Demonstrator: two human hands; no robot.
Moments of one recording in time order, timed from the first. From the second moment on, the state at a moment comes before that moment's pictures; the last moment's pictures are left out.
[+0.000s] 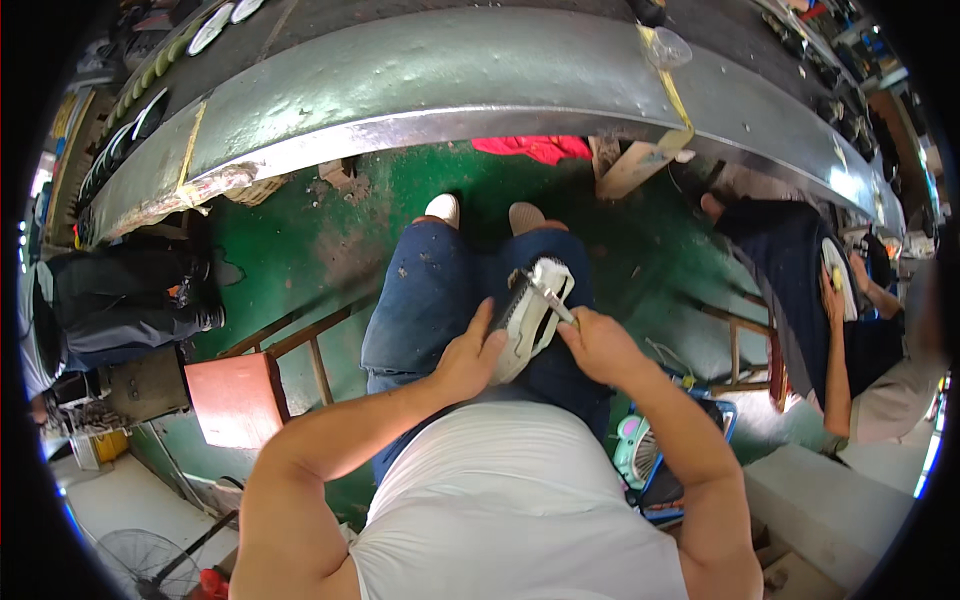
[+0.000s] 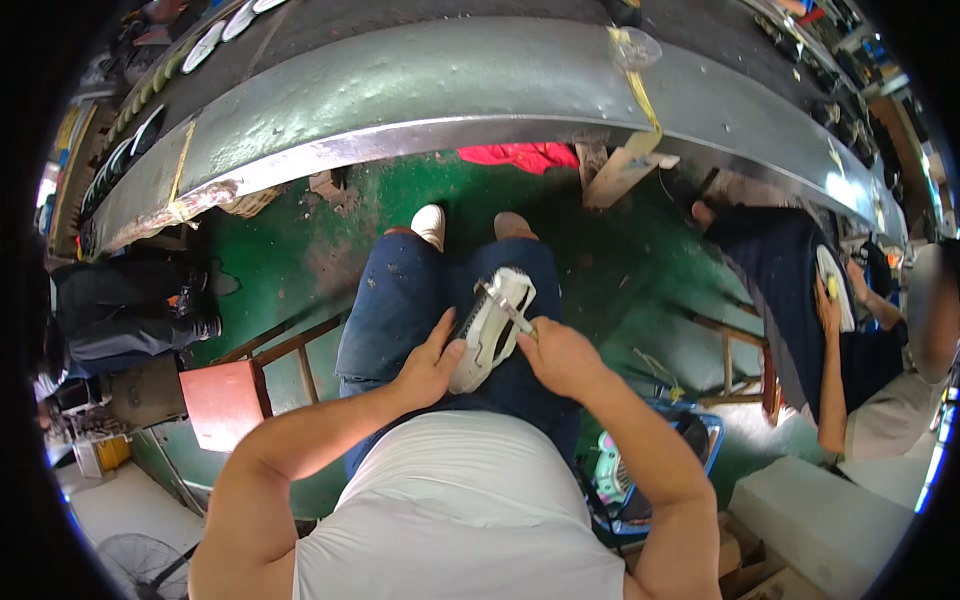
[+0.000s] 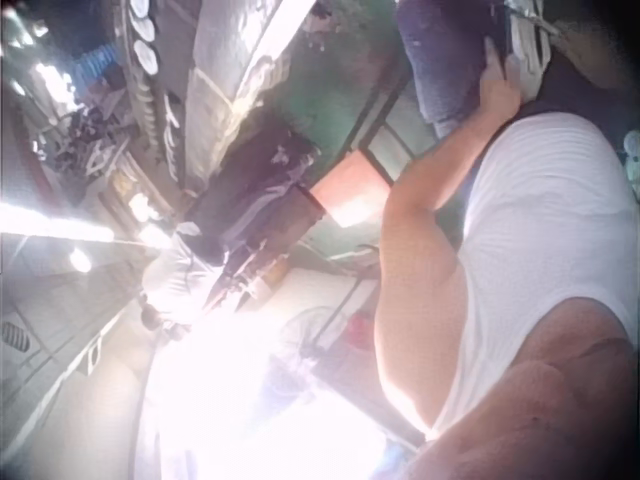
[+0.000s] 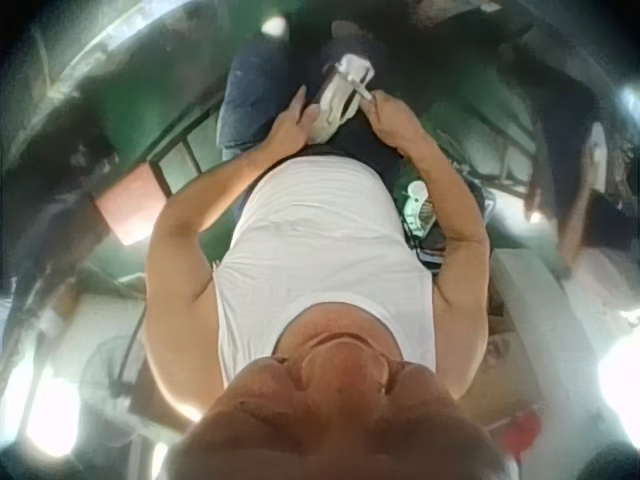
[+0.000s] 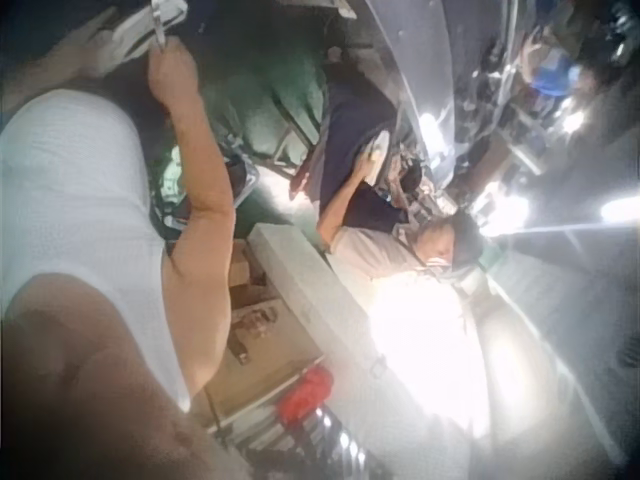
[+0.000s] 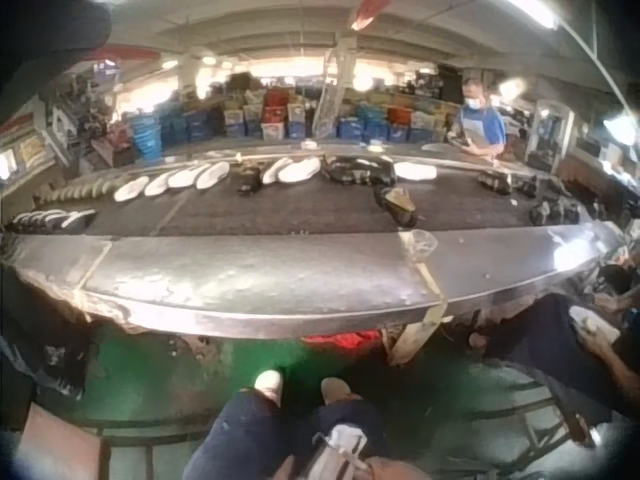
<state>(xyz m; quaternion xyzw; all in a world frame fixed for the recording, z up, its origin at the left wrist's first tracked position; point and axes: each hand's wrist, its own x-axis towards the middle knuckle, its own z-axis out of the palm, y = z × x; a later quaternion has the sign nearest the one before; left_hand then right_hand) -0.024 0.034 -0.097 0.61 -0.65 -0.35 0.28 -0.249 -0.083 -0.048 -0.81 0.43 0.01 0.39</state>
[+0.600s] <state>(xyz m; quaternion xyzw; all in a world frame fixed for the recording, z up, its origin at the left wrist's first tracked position) 0.009 0.000 0.000 0.66 -0.65 -0.35 0.12 -0.301 -0.025 -0.076 -0.53 0.48 -0.16 0.68</state>
